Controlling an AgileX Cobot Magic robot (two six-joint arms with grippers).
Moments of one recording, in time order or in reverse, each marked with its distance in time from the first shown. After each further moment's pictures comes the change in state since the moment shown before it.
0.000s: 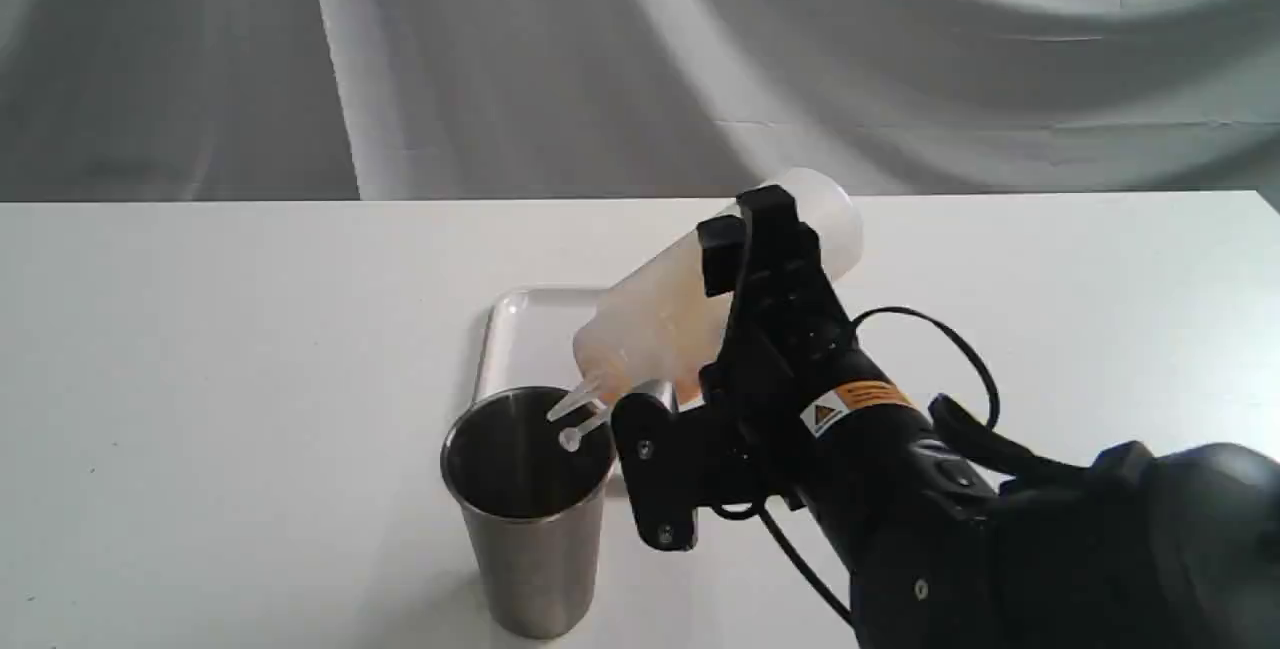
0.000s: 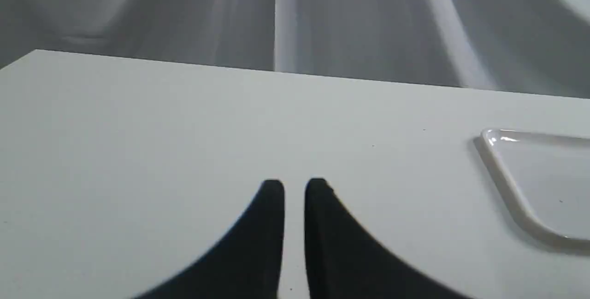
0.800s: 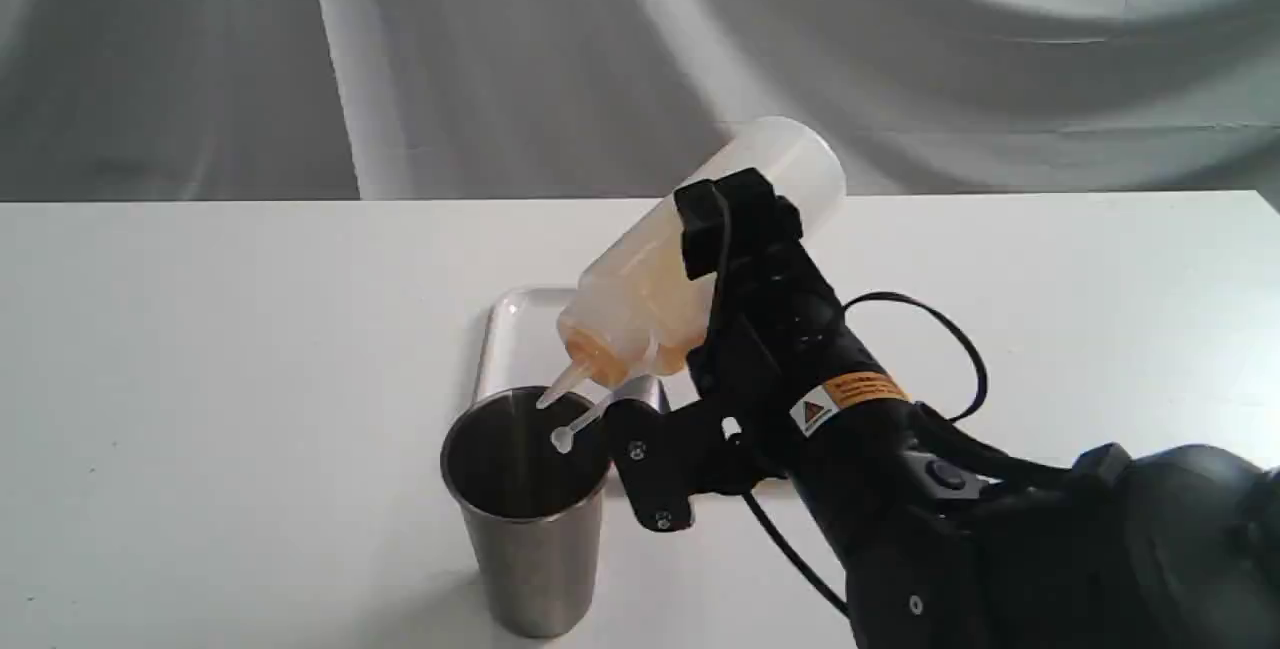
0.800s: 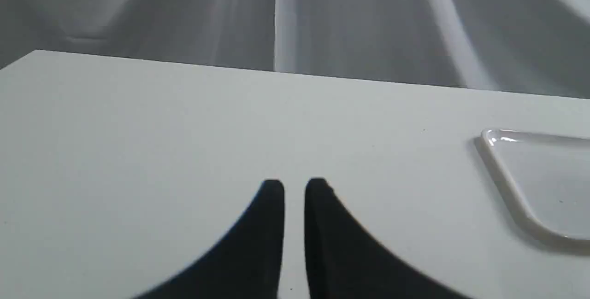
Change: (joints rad) left arm 0.000 0.000 0.000 0.000 0.000 0.000; right arm -0.021 0.018 0.000 -0.135 -0.111 0.000
